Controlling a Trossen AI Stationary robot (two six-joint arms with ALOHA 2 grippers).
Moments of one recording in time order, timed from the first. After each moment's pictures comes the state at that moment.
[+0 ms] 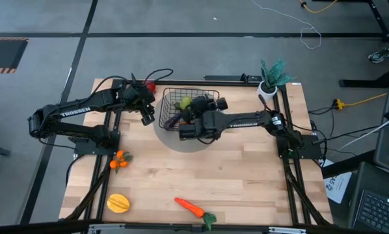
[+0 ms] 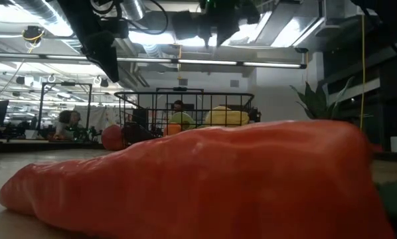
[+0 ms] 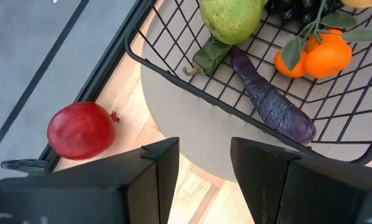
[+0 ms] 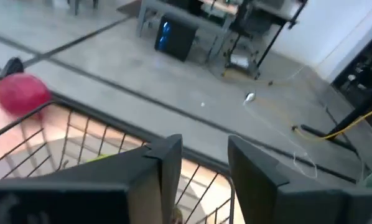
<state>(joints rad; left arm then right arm) 0.40 1.02 0.90 -0.73 -0.27 0.01 0.09 2.21 2.19 -1.47 1.27 1.18</state>
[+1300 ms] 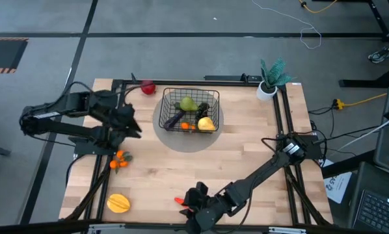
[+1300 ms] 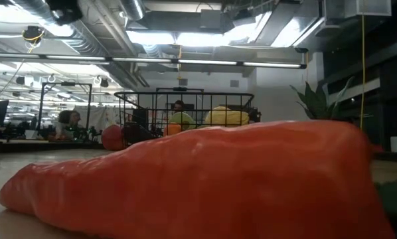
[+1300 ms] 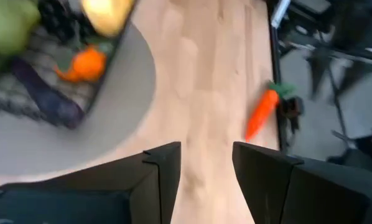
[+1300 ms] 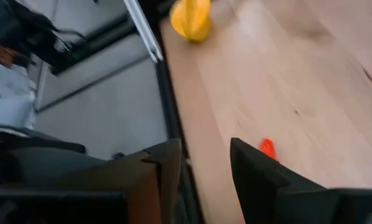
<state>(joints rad) 0.10 0.73 1.02 -0.92 0.26 -0.34 0.64 2.17 1.88 -0.42 0.39 0.88</state>
